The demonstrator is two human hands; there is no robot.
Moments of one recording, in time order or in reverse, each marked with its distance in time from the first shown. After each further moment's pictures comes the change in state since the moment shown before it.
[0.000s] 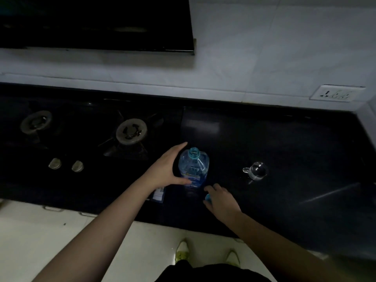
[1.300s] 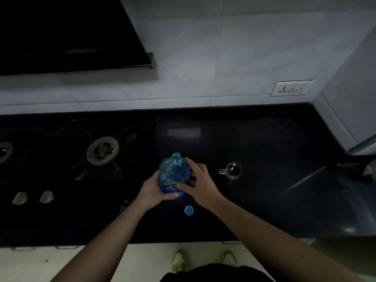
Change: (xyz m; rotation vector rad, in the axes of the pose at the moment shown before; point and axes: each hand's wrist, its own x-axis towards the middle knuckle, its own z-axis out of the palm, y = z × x) left_hand 0.016 -0.008 0.061 -0.279 0.045 -0.244; right_hand 0.001 -0.016 -0.078 0.867 0.197 0.045
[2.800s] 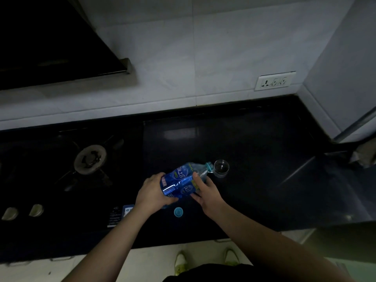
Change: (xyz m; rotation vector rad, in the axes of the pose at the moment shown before) left_hand -0.004 0.046 0.029 0.513 0.028 0.050; right_hand -0.012 0.058 -0.019 1.037 0.199 0.429
